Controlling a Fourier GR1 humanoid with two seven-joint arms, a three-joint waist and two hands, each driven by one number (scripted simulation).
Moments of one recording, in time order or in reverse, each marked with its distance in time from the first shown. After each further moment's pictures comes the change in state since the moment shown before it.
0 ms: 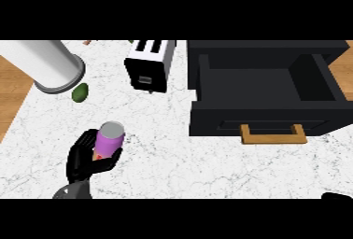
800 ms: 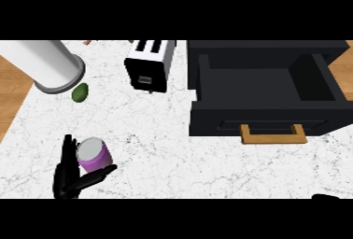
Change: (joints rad) left arm 0.149 0.006 0.012 -0.117 -0.025 0.131 0.069; right arm 0.026 0.018 0.050 0.009 0.021 -0.011 -0.014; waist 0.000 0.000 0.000
